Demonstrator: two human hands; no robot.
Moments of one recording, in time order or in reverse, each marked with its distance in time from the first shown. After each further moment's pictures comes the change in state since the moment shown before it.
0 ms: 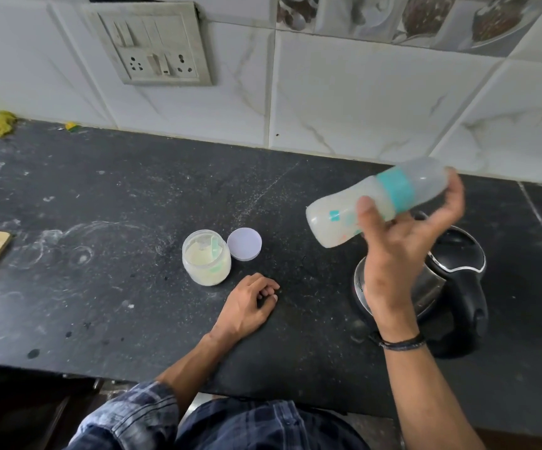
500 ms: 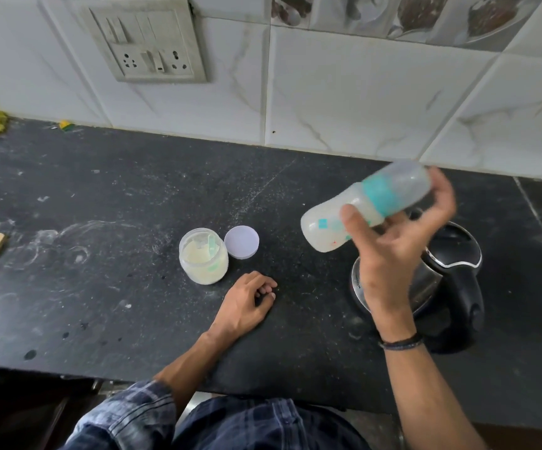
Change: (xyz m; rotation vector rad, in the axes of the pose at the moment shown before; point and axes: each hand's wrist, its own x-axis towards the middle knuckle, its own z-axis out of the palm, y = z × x) left_hand 0.000 -0.006 0.004 0.009 -0.017 -0.002; right_hand -0.002 0.000 -0.005 -0.083 -0.036 -0.032
